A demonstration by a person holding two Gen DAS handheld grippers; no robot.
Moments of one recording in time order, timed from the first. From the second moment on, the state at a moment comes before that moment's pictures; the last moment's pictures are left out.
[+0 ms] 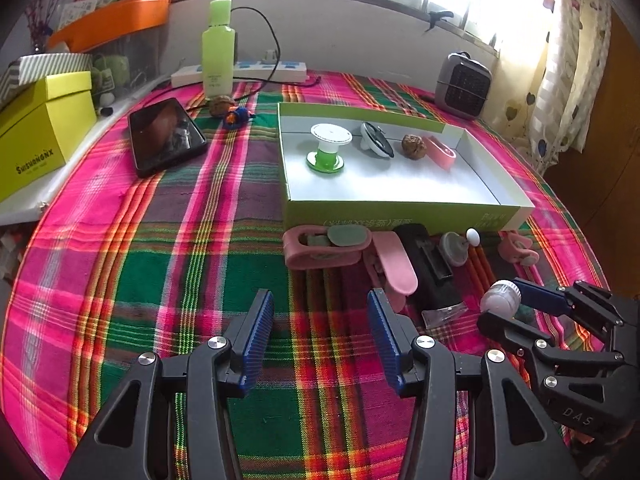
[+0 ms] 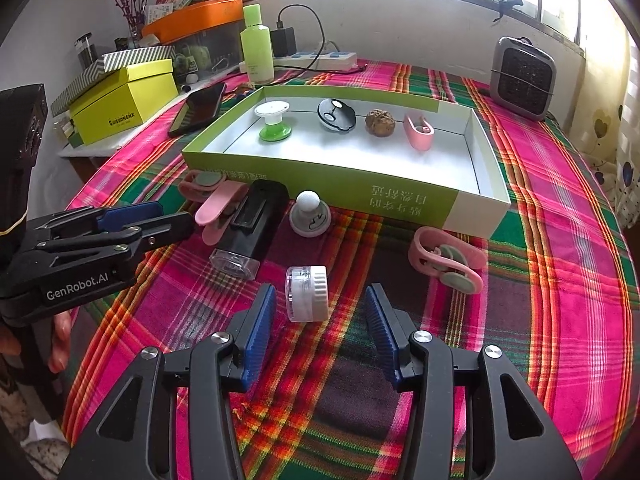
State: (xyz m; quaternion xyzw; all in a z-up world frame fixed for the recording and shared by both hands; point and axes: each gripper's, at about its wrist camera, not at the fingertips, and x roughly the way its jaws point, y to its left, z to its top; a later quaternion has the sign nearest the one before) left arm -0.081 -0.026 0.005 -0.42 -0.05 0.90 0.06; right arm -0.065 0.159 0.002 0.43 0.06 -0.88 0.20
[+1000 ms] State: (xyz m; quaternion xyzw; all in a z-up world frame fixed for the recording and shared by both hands) left arm -0.086 0.000 0.015 -0.42 -0.06 0.90 0.09; right arm -0.060 0.208 0.011 0.42 0.02 -0.89 0.16
